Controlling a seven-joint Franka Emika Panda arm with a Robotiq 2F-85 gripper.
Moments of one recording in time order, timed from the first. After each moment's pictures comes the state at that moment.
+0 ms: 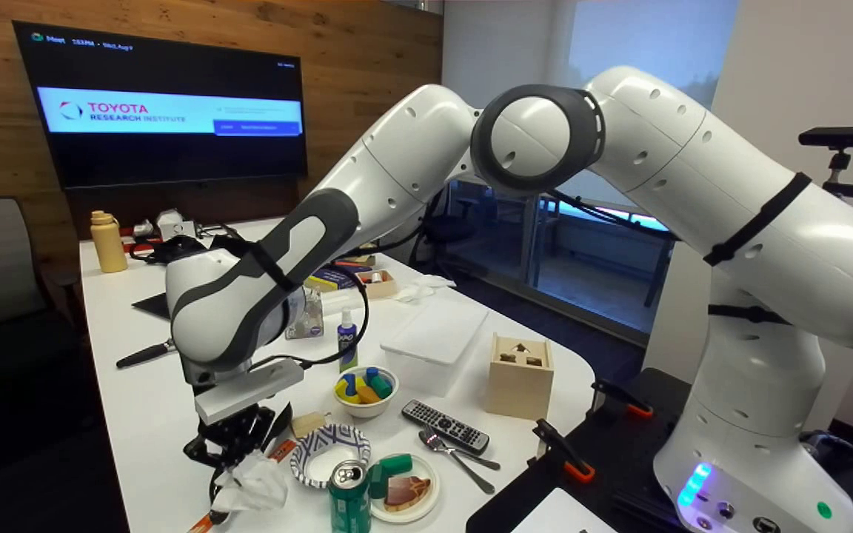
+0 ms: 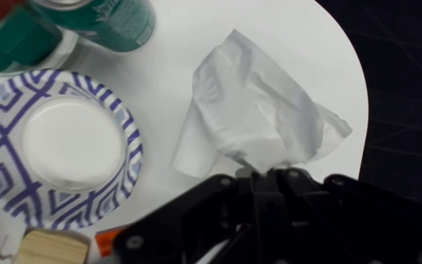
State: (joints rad) arm 0.62 0.98 0.15 -1.41 0.02 2.23 0.52
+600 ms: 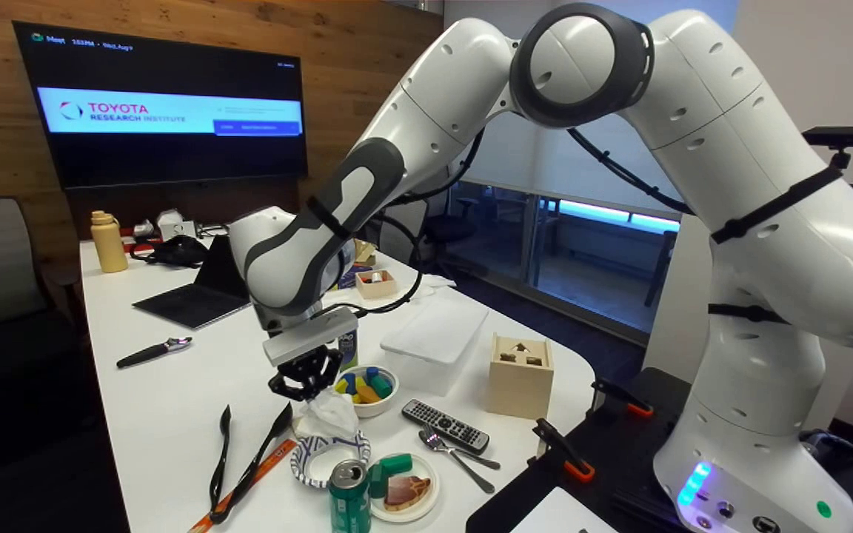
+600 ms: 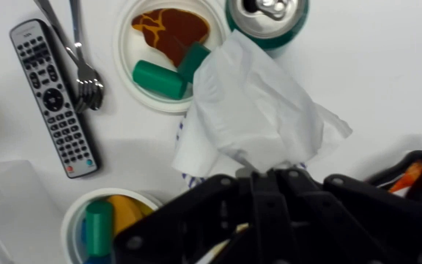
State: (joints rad) arm 0.59 0.73 0.01 -1.72 -0.03 2.21 0.69
